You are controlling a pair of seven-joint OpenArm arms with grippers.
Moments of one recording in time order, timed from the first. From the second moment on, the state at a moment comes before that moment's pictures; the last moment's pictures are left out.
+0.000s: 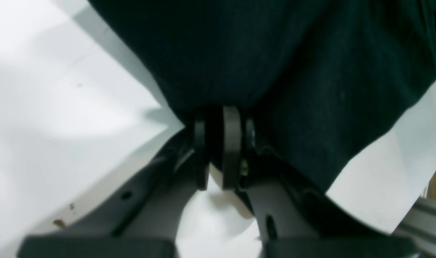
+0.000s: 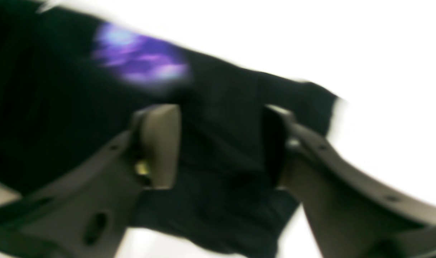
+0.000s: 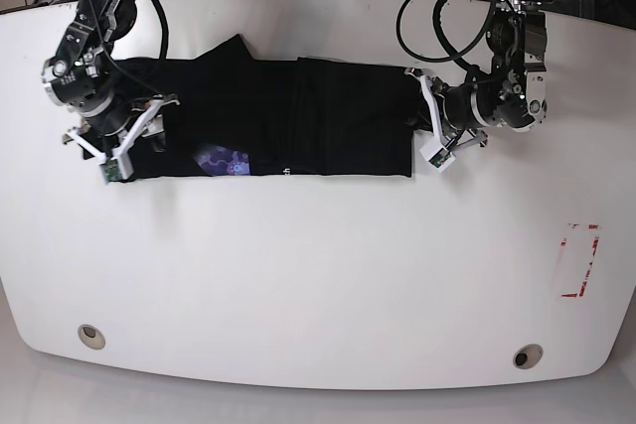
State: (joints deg) left arm 2.5 -12.0 -2.1 88.2 -26.6 -41.8 60.2; right arm -5.5 7.8 32.3 110.3 17.5 40.5 -67.6
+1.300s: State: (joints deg) left arm 4.6 -18.1 -2.7 88.7 -26.6 -42.0 57.2; right arm 1.0 13.4 50.4 75.6 43.4 40.4 -79.0
